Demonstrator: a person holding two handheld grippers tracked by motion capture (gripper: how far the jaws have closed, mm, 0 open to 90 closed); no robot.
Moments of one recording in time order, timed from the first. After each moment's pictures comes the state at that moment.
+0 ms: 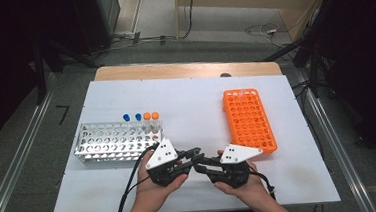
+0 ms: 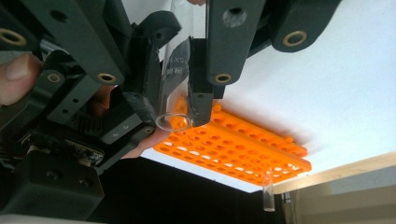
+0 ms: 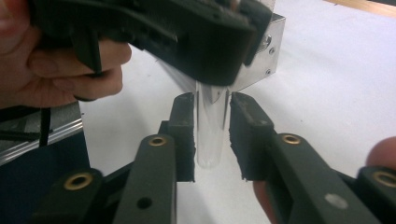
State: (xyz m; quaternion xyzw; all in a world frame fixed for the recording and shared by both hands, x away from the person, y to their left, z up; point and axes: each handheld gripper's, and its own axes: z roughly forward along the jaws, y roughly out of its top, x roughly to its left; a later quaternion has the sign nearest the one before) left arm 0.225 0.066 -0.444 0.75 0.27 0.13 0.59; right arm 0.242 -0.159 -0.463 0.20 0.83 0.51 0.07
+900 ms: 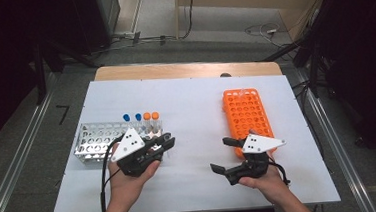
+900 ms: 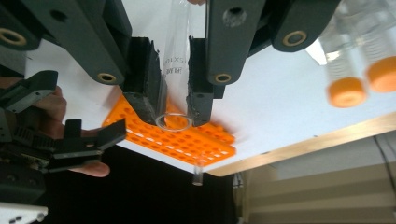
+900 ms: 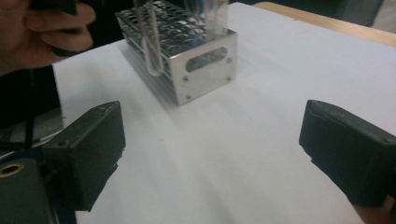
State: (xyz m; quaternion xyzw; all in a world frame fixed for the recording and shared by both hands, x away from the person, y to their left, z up) left arm 0.229 0.131 -0.421 0.72 0.32 0.20 0.58; right arm 0.261 -0.205 -0.448 0.22 0.82 0.53 0.09
